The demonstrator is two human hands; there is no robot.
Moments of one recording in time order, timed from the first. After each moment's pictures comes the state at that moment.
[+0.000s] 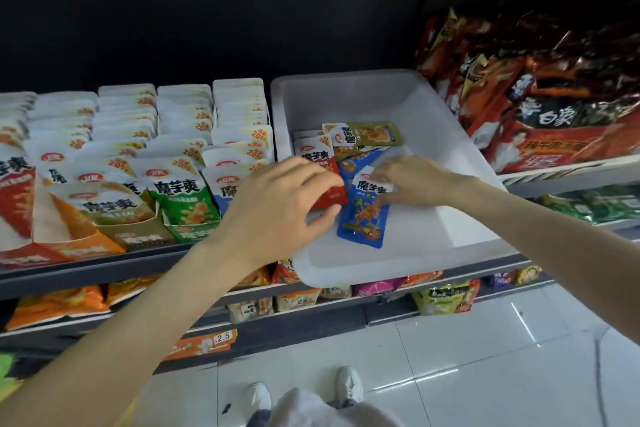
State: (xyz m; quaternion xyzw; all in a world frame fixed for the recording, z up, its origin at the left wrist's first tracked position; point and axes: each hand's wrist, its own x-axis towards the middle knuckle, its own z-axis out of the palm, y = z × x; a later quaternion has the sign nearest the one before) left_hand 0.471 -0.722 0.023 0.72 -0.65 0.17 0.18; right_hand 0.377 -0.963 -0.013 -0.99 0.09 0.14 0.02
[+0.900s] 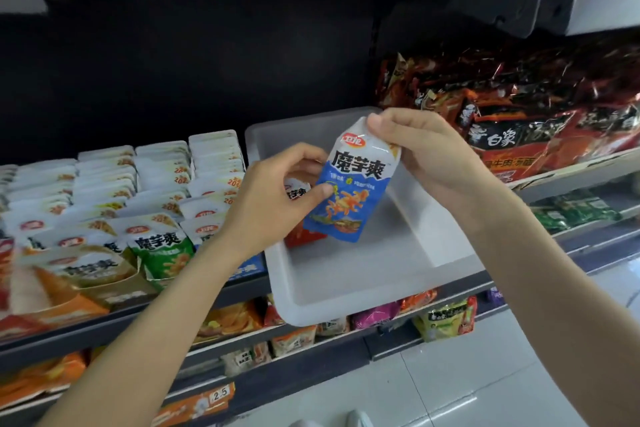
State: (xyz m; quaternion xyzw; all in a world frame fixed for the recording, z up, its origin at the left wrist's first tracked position) left_hand 0.476 -0.761 0.062 0.66 -0.56 -0.07 0.50; right_hand 0.341 -0.909 0.105 -0.70 0.14 -0.25 0.65
